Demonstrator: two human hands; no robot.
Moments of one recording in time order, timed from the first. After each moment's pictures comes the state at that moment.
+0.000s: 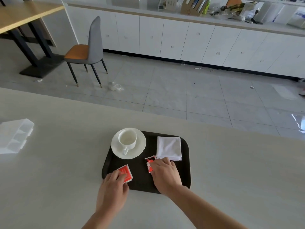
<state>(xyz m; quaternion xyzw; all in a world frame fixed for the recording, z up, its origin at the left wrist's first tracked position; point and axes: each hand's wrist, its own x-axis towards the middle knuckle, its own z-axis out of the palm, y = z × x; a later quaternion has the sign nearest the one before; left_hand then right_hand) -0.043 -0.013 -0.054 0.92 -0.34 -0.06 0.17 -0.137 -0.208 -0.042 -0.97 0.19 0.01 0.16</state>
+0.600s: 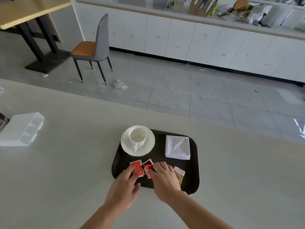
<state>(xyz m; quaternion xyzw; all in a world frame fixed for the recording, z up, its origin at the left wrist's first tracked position) -0.033 -0.003 -0.067 0.87 -0.44 -0.11 0.20 -0.132 -0.168 -0.048 -0.98 0.14 0.07 0.10</state>
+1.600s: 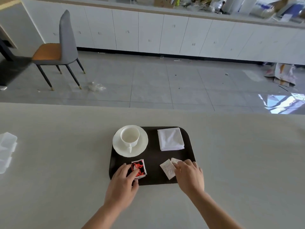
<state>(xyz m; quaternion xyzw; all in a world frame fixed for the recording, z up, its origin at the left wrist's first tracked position) -0.003 -0.003 -0.084 0.85 -0.49 -0.08 0.20 -0.184 -0.190 -0.049 -0.85 0.50 0.03 0.15</state>
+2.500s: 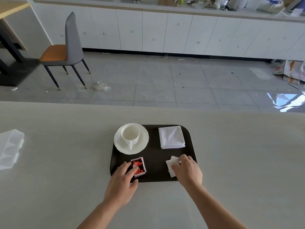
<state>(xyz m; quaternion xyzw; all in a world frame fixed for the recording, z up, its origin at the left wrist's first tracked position) -0.007 0.001 -0.074 0.85 -0.46 -0.14 0.22 -0.172 -0.201 -0.058 -0.81 0.55 0.00 0.20</state>
